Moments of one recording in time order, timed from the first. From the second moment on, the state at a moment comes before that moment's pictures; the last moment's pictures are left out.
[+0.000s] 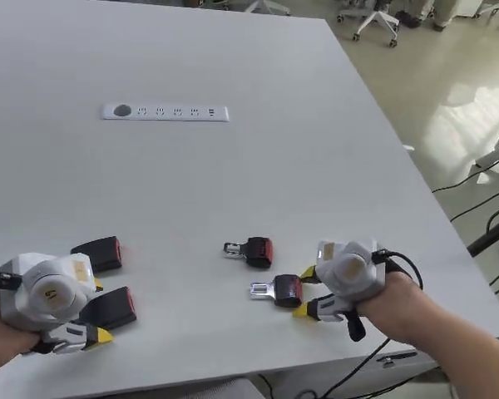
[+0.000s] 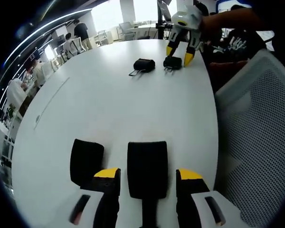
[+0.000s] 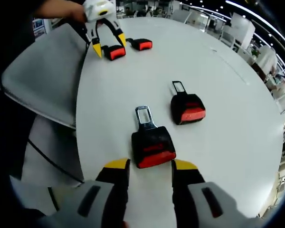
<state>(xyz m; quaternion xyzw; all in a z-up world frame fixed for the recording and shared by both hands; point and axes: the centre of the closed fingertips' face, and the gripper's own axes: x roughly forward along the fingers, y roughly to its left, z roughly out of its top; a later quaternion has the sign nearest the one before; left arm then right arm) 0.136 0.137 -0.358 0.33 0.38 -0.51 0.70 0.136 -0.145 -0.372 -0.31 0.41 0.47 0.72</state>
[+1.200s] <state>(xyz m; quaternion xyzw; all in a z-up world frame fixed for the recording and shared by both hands) 0.132 0.129 -0.364 0.35 0.38 -0.54 0.66 0.144 -0.137 -0.366 -0.36 0.39 0.50 0.68</state>
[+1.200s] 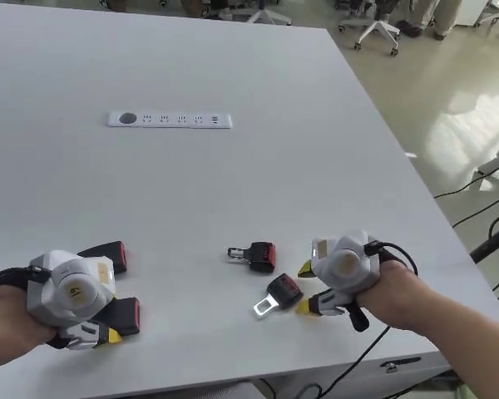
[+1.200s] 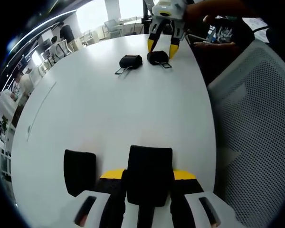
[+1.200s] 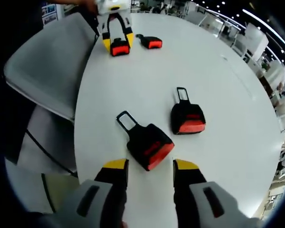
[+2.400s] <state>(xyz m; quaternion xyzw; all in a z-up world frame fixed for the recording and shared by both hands) 0.134 0.131 -0.372 0.38 0.38 -0.57 0.62 0.149 -0.118 -0.377 -0.37 0.43 0.53 0.63</state>
